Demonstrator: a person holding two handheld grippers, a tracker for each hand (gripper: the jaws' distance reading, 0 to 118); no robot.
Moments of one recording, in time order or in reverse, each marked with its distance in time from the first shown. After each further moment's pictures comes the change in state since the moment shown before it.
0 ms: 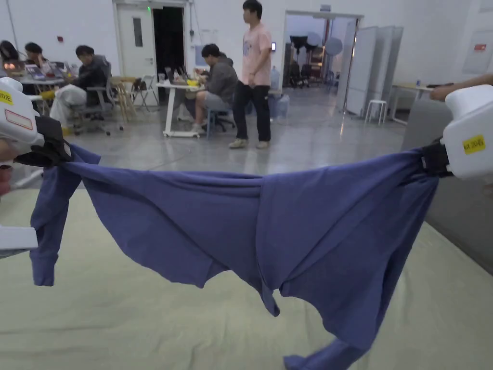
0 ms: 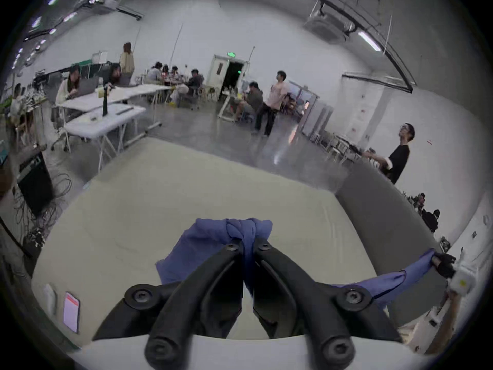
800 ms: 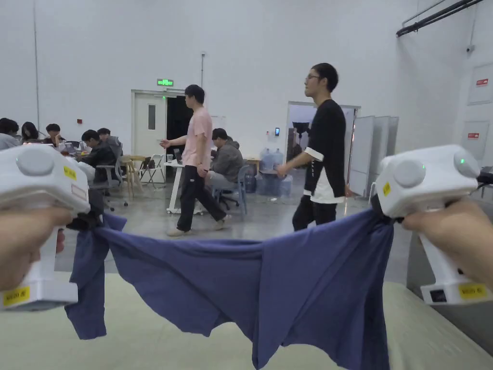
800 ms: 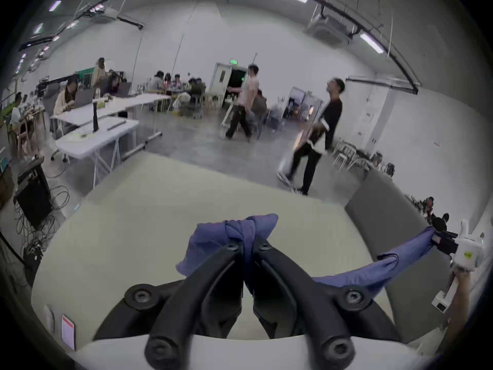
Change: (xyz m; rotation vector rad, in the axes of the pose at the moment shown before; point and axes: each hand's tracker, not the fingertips) left arm 0.015 0.043 -0.154 -0.019 0.042 -0.023; right arm -0.021 0.083 -0.199 -0.089 -0.050 -0.039
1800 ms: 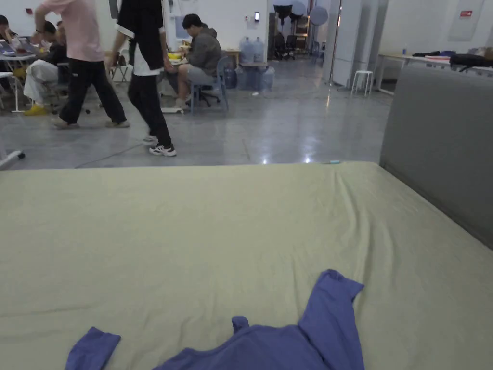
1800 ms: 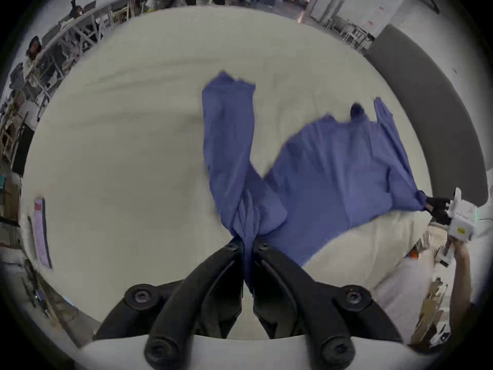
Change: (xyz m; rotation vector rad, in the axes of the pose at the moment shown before) left arm -0.127 -0.438 0.062 -0.738 0.040 -0.137; right arm -0.050 -0.521 0.076 -0.498 0.299 0.324
